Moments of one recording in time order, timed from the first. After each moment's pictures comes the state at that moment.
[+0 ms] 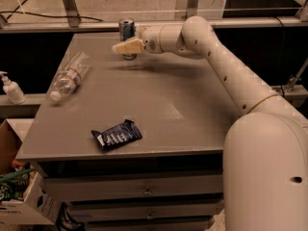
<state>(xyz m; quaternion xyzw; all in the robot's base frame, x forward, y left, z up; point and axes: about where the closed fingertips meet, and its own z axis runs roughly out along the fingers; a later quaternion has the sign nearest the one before) 0.825 0.080 0.874 -0.41 0.66 0.34 0.54</state>
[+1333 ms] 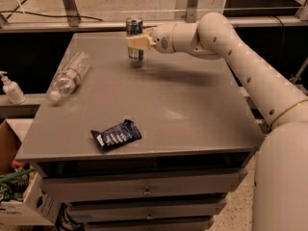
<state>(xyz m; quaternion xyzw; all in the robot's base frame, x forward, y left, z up) 0.776 0.052 0.900 -0.40 0.65 0.37 0.53</state>
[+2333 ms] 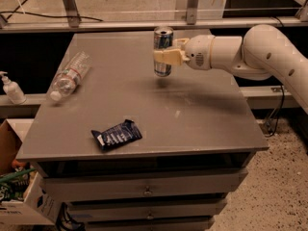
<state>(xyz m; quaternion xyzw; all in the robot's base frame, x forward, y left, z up) 0.674 -0.037 0.912 -0.39 0.67 0.34 0.53</state>
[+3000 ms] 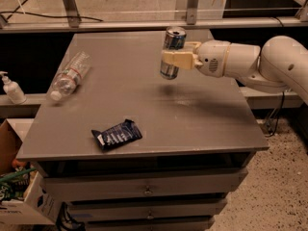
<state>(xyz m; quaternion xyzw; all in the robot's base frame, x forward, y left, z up) 0.640 -0.056 0.927 -0.36 0.65 0.38 0.55</state>
